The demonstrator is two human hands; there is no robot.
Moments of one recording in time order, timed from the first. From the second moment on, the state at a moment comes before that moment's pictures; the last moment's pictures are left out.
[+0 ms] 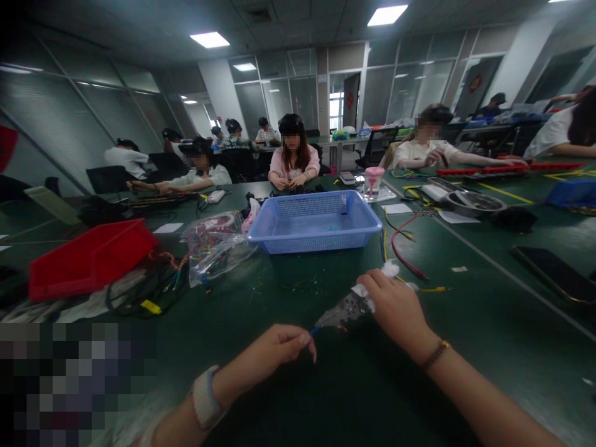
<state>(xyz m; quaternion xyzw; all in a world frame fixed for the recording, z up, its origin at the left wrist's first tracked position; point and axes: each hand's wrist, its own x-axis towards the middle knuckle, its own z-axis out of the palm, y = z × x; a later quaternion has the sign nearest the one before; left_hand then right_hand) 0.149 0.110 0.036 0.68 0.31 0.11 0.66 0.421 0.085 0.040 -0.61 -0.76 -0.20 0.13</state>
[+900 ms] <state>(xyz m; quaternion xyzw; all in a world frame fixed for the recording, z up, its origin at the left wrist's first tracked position) 0.148 0.112 0.034 0.67 0.32 0.11 0.66 0.411 0.083 0.020 -0.60 -0.78 -0.04 0.16</state>
